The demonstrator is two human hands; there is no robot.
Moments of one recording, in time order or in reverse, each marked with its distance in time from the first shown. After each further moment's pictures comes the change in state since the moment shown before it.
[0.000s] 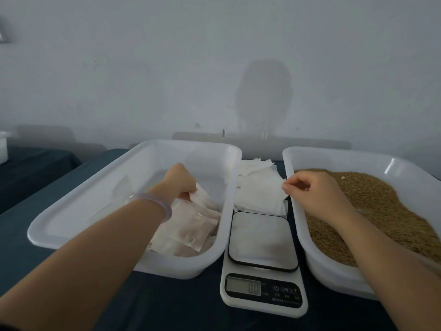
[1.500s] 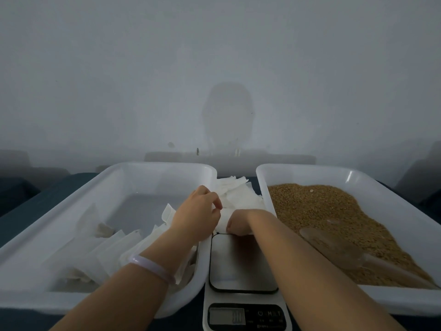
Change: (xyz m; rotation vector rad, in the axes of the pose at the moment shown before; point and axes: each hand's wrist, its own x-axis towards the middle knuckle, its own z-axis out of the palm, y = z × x) left_hand -0.028 0.019 0.061 0.232 0.093 0.688; right_hand 0.062 -0.007 0.092 -0.367 -0.760 0.396
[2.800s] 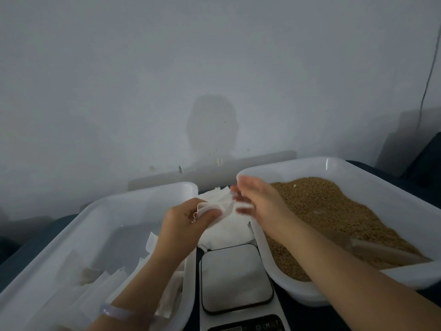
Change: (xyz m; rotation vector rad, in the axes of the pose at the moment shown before) left_hand -0.006 0.026 -0.017 -0.519 0.134 0.191; right_hand -0.088 0.040 -0.024 1.487 0.450 -0.559
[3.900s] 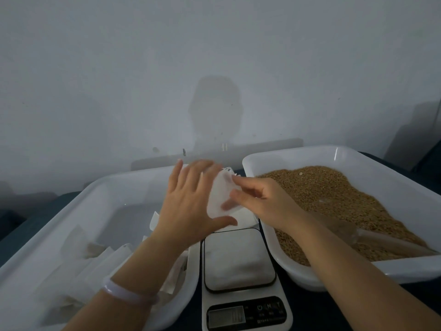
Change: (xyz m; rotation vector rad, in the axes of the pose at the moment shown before) left_hand -0.004 0.005 -0.006 0.785 0.022 0.424; right_hand -0.022 -0.001 0.003 -0.642 -0.228 -0.174
